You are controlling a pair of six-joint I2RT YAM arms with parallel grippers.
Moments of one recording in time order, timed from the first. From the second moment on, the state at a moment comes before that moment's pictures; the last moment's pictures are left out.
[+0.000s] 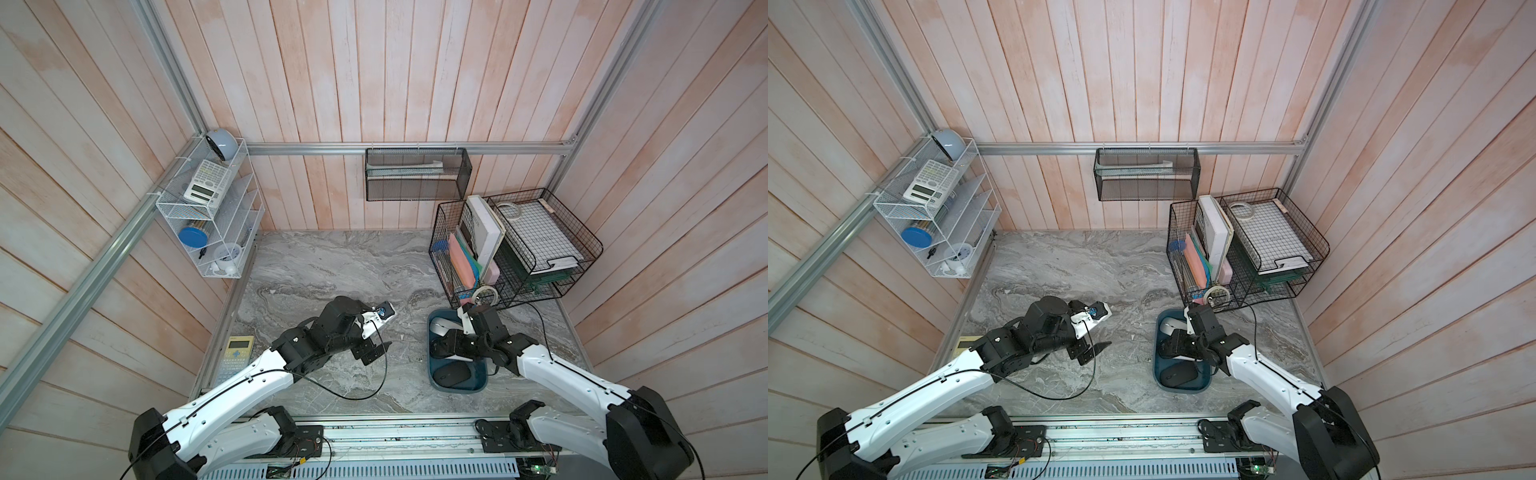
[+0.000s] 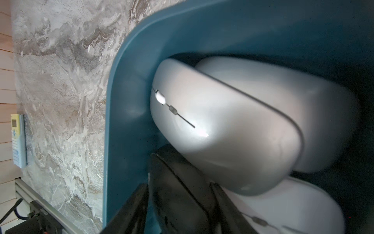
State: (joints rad) left arm -0.82 1.03 0.86 -0.48 0.08 0.34; right arm 0.51 1.11 0.52 -0.35 -0.19 0.65
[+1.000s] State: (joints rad) left arm -0.80 1.00 0.90 -0.46 -0.29 0.16; right arm 0.46 0.71 0.58 -0.30 0.37 0.40
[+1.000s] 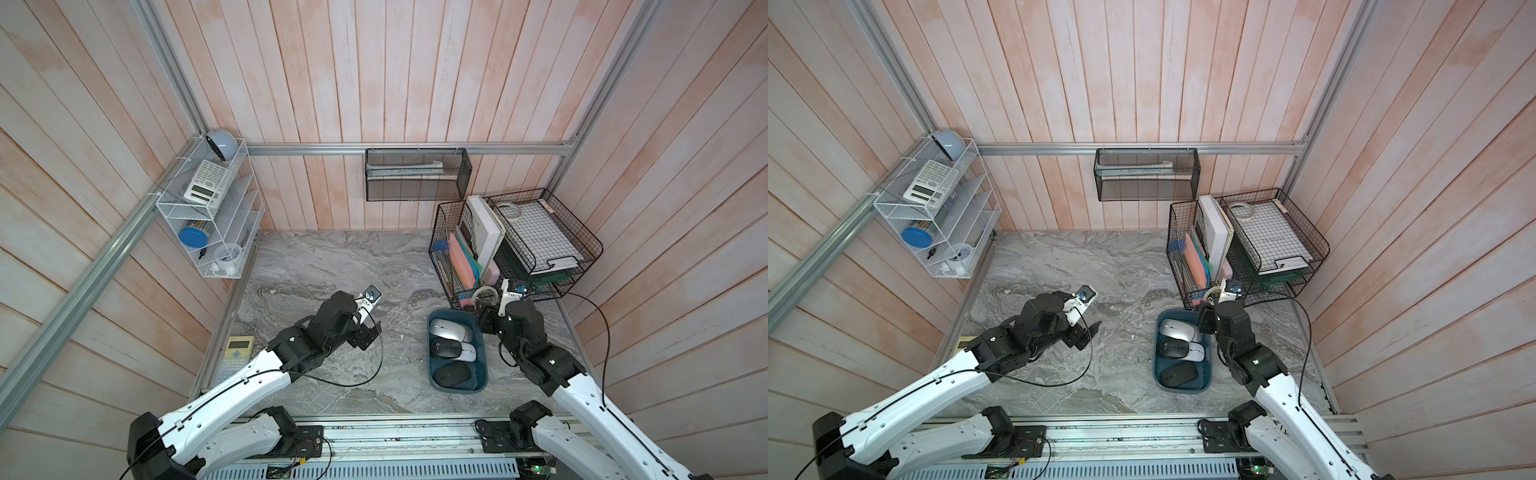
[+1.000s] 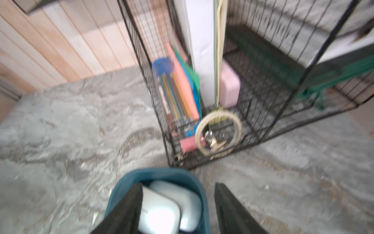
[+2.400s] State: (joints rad) left arm 0.04 1.41 0.46 0.66 -0.24 -0.06; right arm 0.15 1.60 0.27 1.07 0.57 -0.02
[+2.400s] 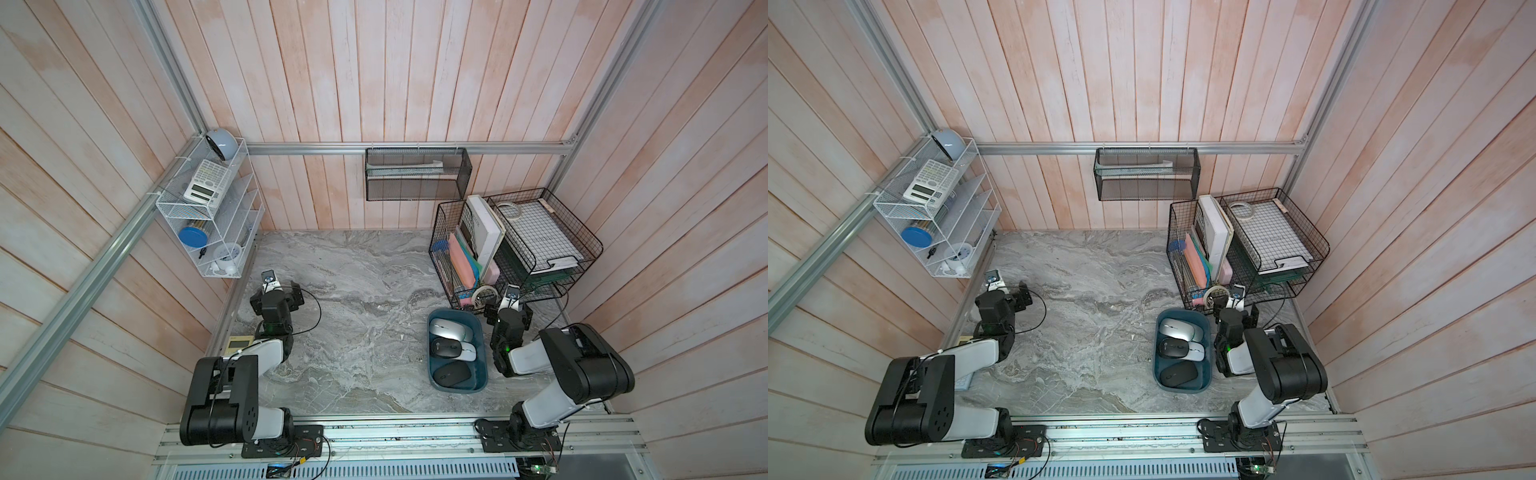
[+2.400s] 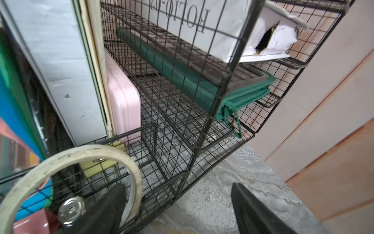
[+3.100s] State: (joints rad) left arm 0.03 1.56 0.38 0.88 -0.11 -0.07; right arm 0.09 1.58 0.36 0.91 0.46 0.05
